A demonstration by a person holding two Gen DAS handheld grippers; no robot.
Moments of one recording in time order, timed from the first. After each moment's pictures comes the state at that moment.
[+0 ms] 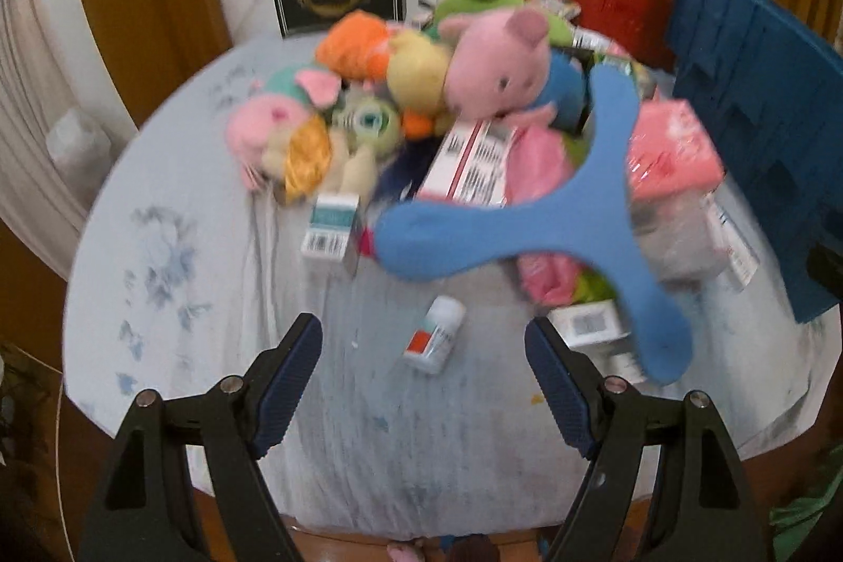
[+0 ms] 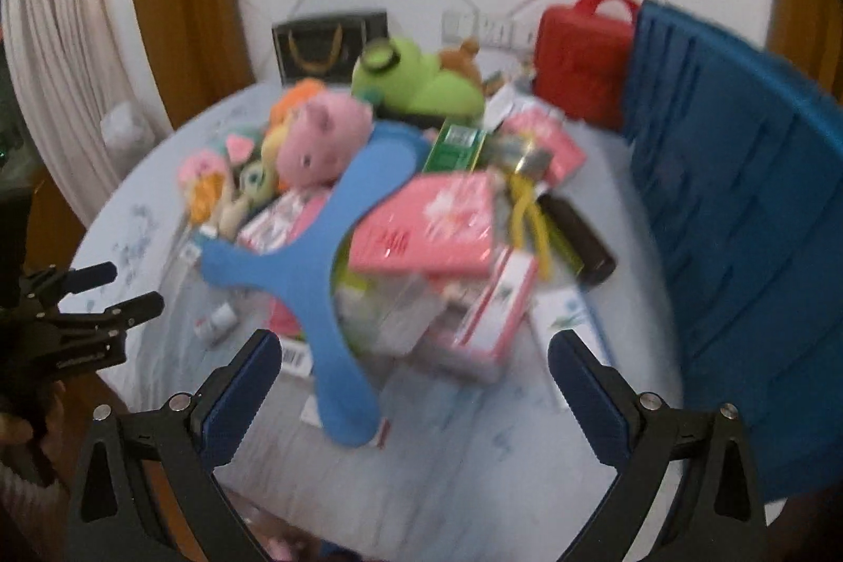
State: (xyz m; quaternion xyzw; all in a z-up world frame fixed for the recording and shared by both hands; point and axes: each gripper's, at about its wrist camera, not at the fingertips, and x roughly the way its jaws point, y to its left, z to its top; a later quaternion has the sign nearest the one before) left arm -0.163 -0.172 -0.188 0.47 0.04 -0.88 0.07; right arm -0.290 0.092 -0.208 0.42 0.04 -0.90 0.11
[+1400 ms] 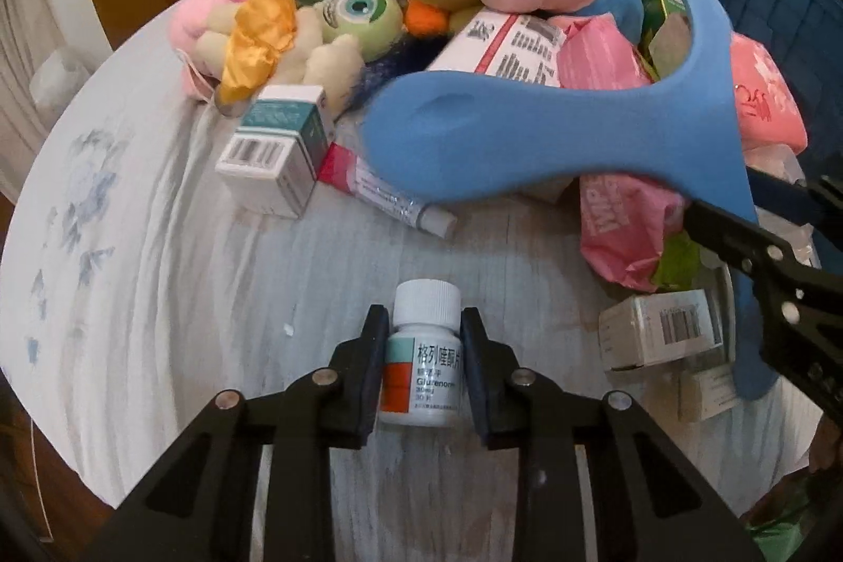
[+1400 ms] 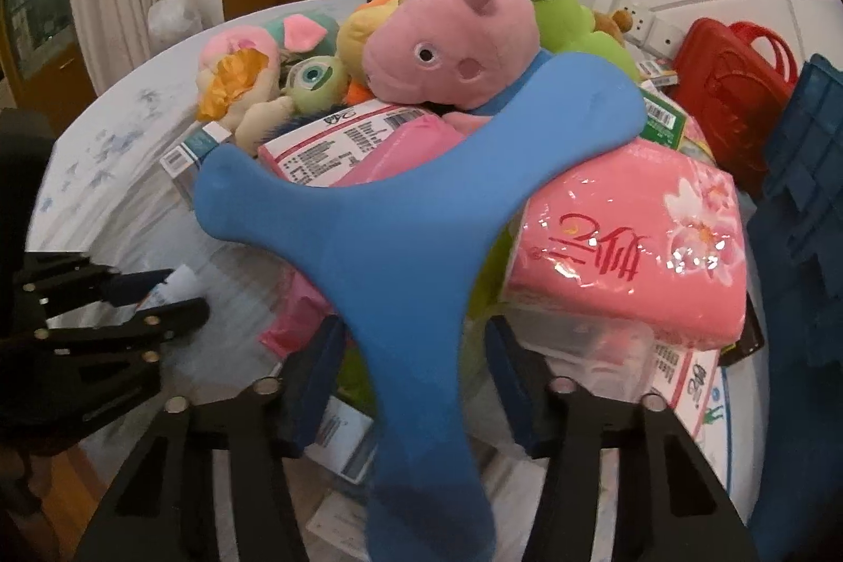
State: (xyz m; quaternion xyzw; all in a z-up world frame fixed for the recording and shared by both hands) left arm -0.200 -0.177 -0.275 0.50 0.08 -0.86 0.08; right arm -0.362 -0.002 -0.308 0.42 0.17 -0.87 0.19
